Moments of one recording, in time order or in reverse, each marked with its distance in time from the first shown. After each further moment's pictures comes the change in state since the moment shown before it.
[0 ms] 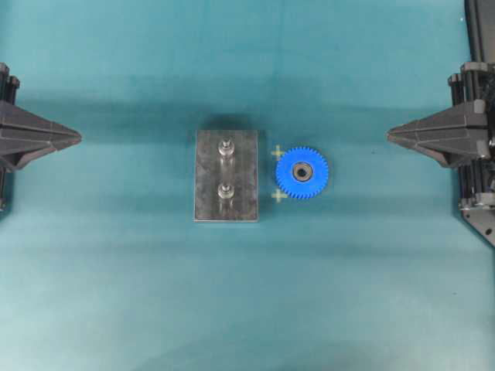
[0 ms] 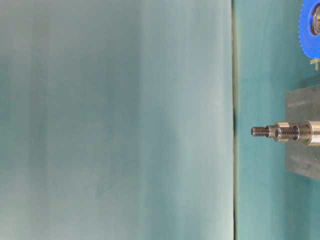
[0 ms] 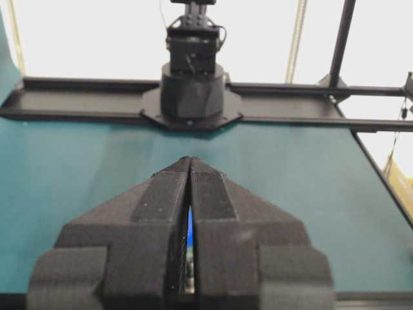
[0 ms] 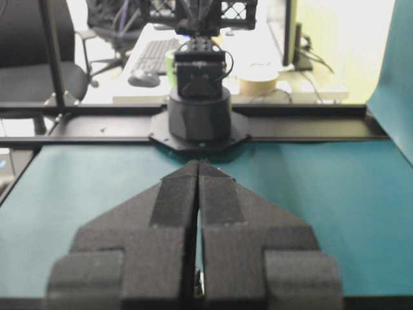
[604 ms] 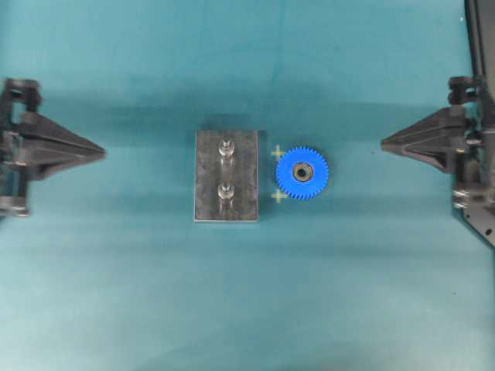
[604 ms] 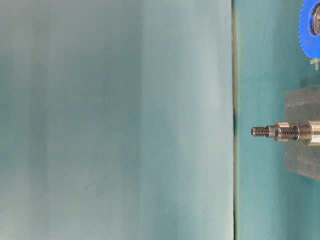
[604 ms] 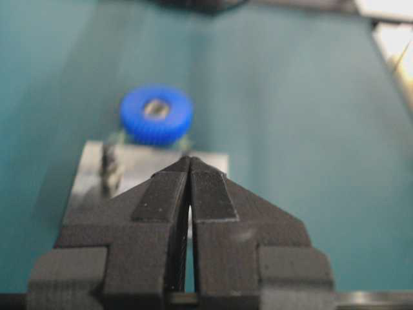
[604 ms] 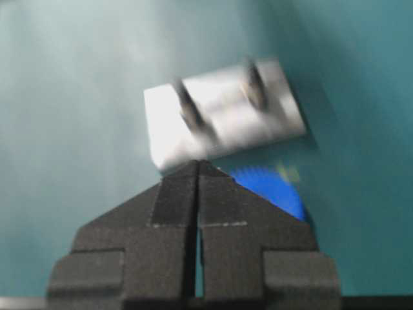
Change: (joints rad) left arm 0.017 0.178 -0.051 0.008 0.199 -0.084; right arm -0.109 0.035 -0.067 0.130 0.578 0.129
